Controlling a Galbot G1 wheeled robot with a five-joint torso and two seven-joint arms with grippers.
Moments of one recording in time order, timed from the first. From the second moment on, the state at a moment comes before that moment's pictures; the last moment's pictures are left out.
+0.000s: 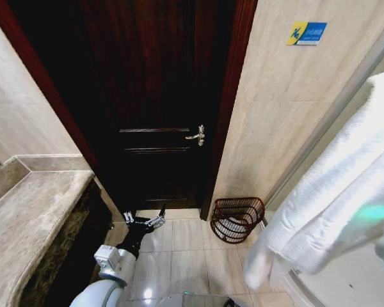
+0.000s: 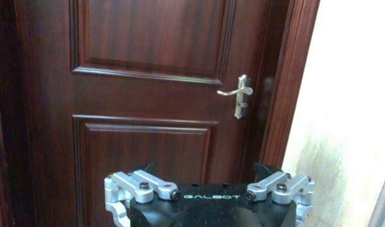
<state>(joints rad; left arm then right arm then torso) 1.88 -1.61 -0.57 -2.50 -0.07 0.25 0.20 -1.36 0.98 1.24 2.48 0.80 0.26 -0.02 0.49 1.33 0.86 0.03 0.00</state>
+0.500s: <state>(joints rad) 1.89 -1.61 -0.57 -2.50 -0.07 0.25 0.20 -1.02 0.86 1.03 2.19 0.76 0.27 -0.04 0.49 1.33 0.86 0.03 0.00</state>
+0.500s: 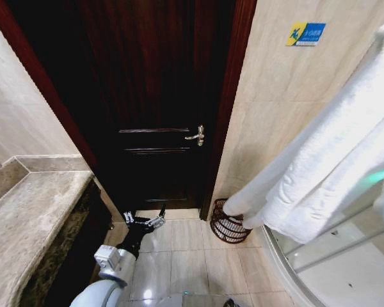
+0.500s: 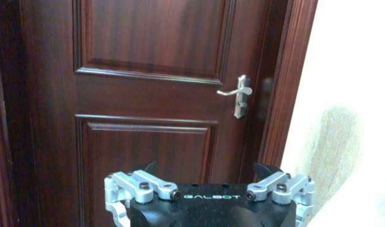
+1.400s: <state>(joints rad) 1.88 -1.61 -0.57 -2.50 -0.07 0.25 0.20 -0.96 0.89 0.97 2.10 0.73 0.27 -0.09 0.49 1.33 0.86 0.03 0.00</state>
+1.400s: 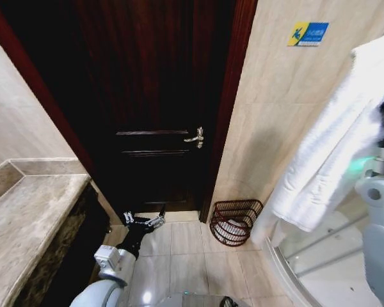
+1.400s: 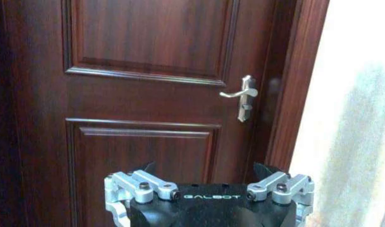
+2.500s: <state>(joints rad) 1.89 -1.61 -0.57 -2.50 -0.07 0.25 0.20 -1.09 1.05 0.92 2.02 0.60 0.37 -0.17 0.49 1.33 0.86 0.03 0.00</state>
